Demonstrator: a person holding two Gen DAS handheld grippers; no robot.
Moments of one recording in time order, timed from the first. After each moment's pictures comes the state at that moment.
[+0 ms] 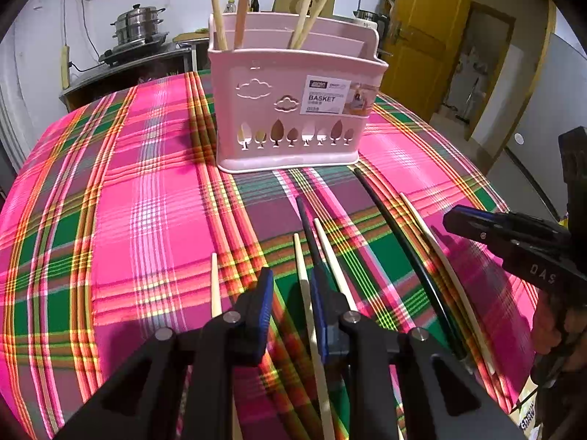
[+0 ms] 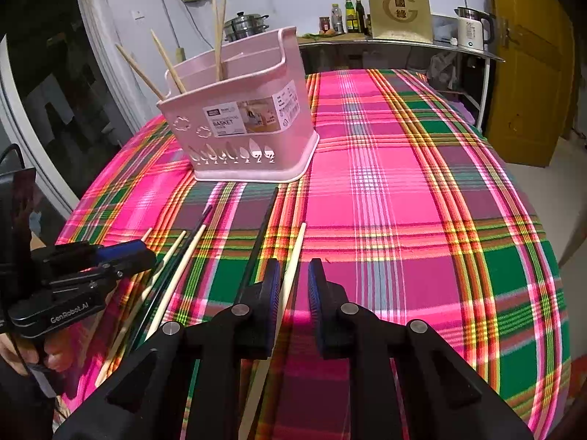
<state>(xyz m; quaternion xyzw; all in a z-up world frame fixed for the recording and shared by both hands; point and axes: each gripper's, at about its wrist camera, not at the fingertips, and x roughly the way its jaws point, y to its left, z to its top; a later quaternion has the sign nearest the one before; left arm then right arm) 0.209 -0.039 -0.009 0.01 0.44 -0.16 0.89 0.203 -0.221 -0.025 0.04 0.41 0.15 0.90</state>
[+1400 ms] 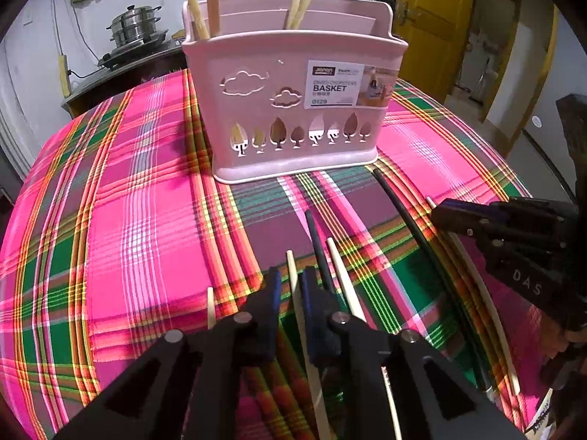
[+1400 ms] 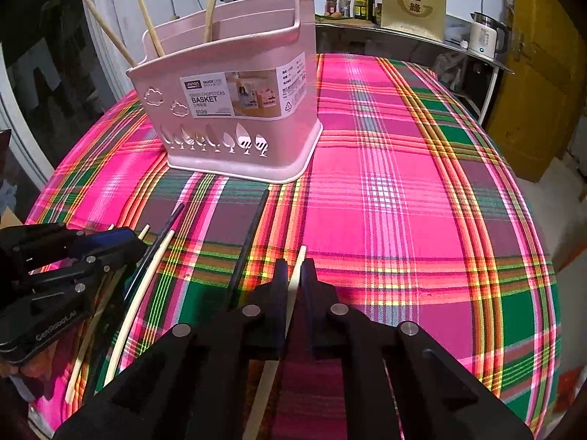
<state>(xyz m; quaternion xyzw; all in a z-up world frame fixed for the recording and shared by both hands) 0.237 -0.058 -0.015 0.05 0.45 -0.13 0.88 0.237 -0.195 -0.037 -0.02 0.44 0.13 0.89</state>
